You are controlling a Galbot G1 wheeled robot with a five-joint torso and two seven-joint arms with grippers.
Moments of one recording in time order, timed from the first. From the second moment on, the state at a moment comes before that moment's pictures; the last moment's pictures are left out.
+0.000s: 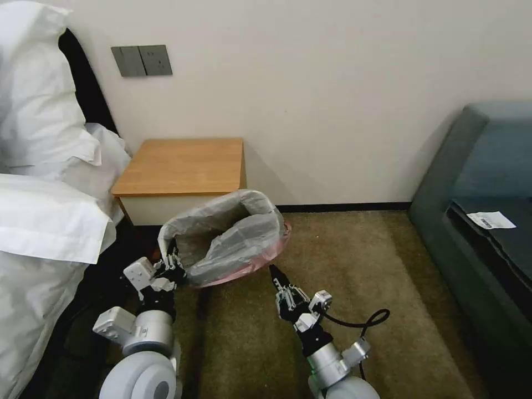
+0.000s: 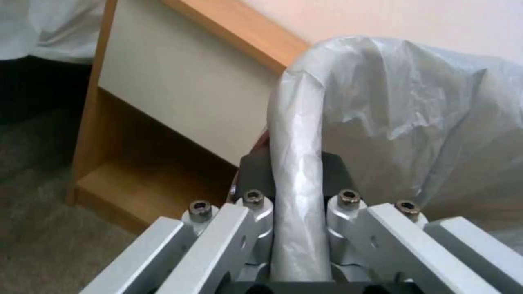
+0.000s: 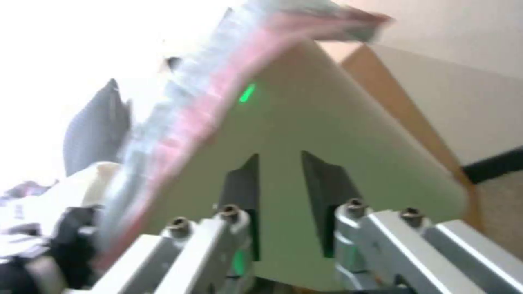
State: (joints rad) left arm 1.63 -1.50 -0.51 -2.31 -0.59 0.15 -0.33; right arm -1.60 1.40 0.14 1.96 0.64 0.23 -0.33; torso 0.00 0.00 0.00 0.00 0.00
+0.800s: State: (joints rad) left arm 1.61 -1.50 -0.51 -2.28 -0.59 0.14 -0.34; right arm -1.61 1.42 0.13 1.99 0.73 0.22 -0.39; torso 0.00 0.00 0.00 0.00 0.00
